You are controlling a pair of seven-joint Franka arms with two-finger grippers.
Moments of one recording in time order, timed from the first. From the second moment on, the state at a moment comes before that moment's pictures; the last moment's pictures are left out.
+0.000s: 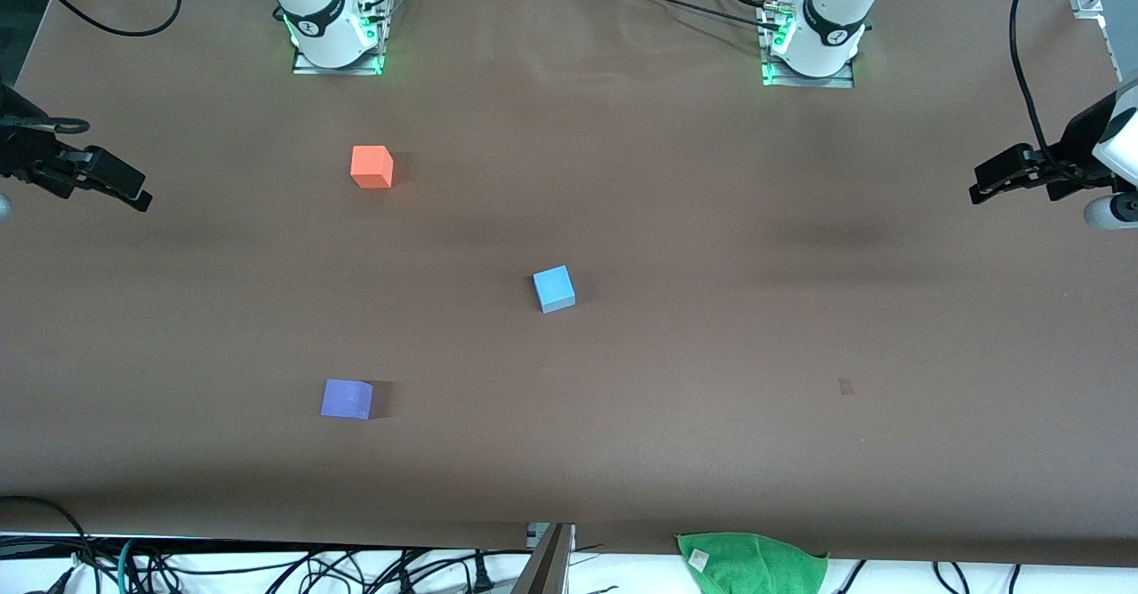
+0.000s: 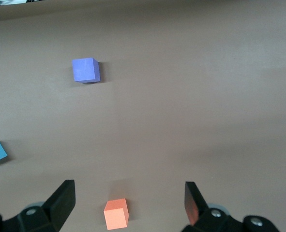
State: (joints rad) left arm 0.10 0.09 -0.09 -1.50 -0.01 1.53 -0.09; right arm 0.12 0.08 -0.10 -1.49 -0.01 1.62 0.18
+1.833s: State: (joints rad) left arm 0.10 0.09 -0.09 -1.50 -0.01 1.53 -0.09; right arm 0.14 0.09 -0.10 -1.49 0.03 1.66 0.18
